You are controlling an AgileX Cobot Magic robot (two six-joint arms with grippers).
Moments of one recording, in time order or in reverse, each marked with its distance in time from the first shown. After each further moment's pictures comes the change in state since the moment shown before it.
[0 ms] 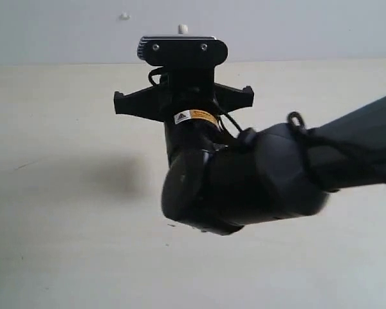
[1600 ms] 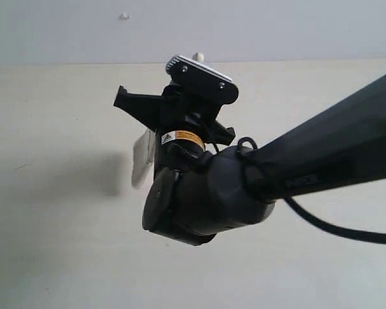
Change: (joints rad) left arm 0.000 0.000 0.000 0.000 0.000 0.000; right arm 0.007 0.183 -0.104 0.079 -0.062 0.464
